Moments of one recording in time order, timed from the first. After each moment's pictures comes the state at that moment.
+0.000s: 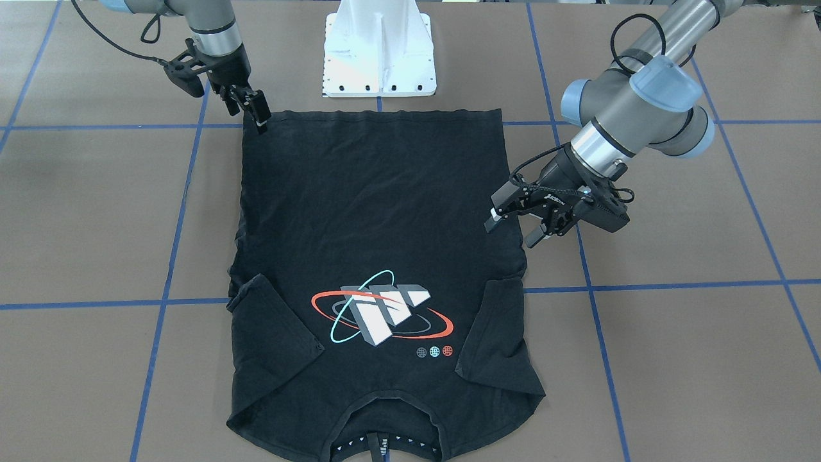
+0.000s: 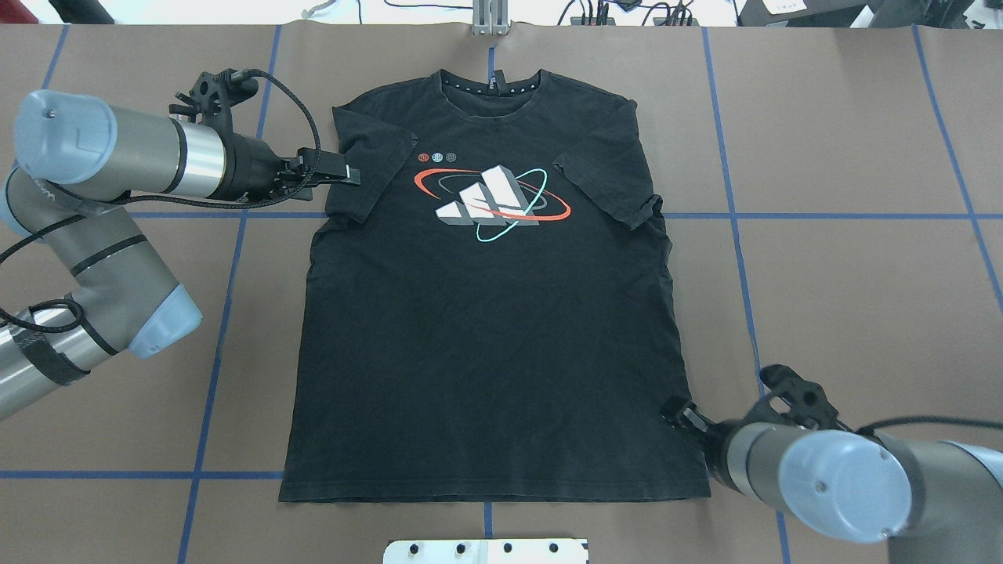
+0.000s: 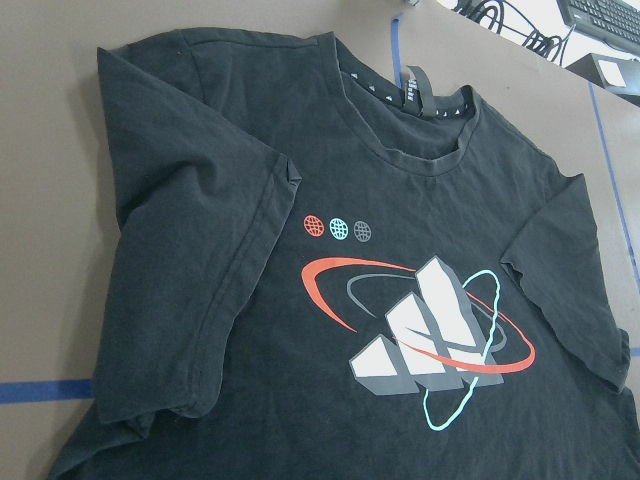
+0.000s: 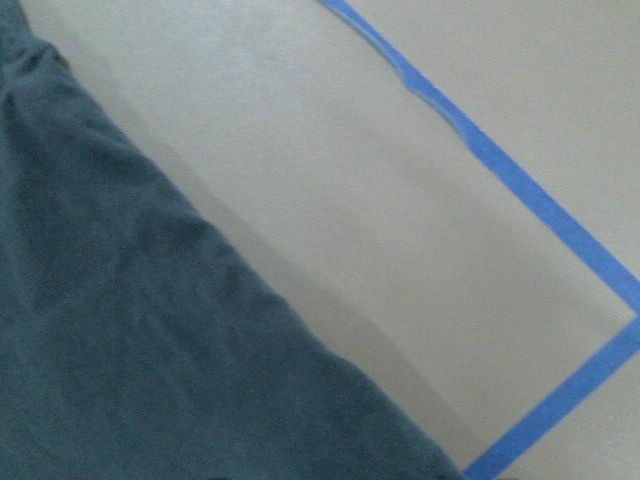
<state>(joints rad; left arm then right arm) -0.80 -1.98 -1.58 -2.53 -2.01 -1.34 0.14 -1.63 2.18 -1.30 1.47 2.25</state>
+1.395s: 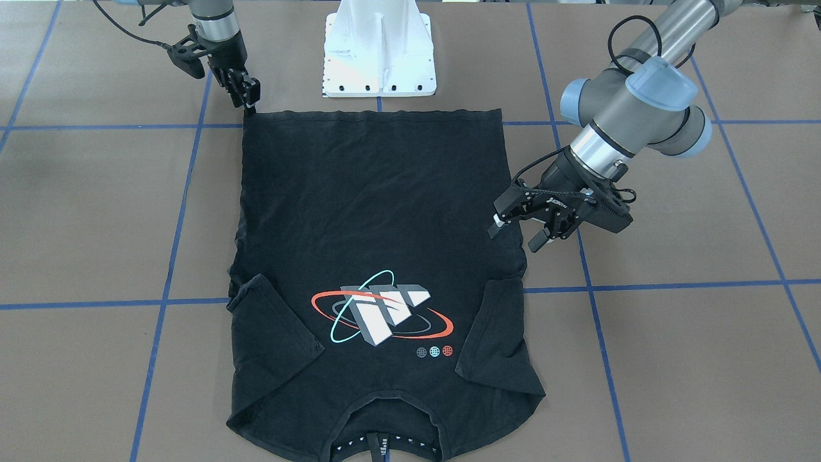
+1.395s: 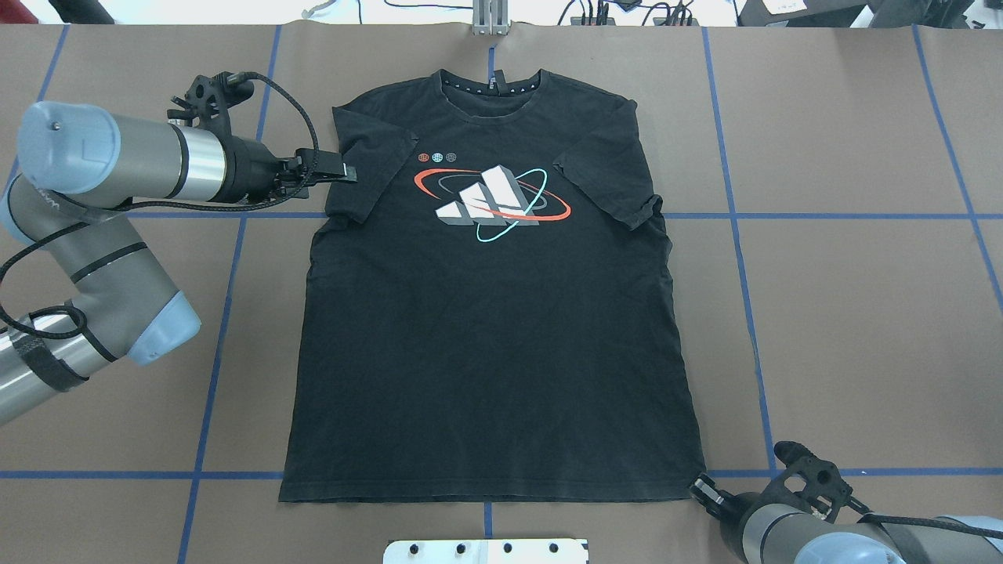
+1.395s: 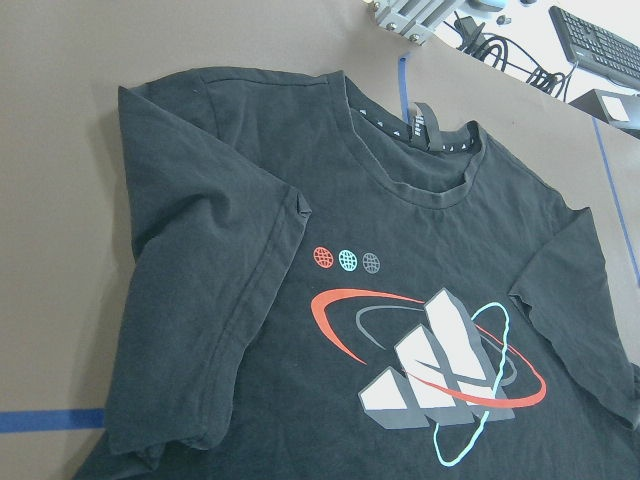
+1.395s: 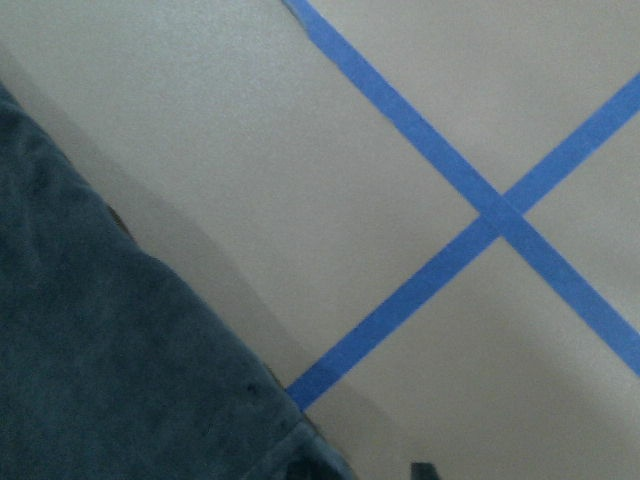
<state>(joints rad) -0.79 -1.97 -1.57 -2.53 -1.96 -1.35 -0.04 -1.69 2.16 -1.28 1.35 2.34</state>
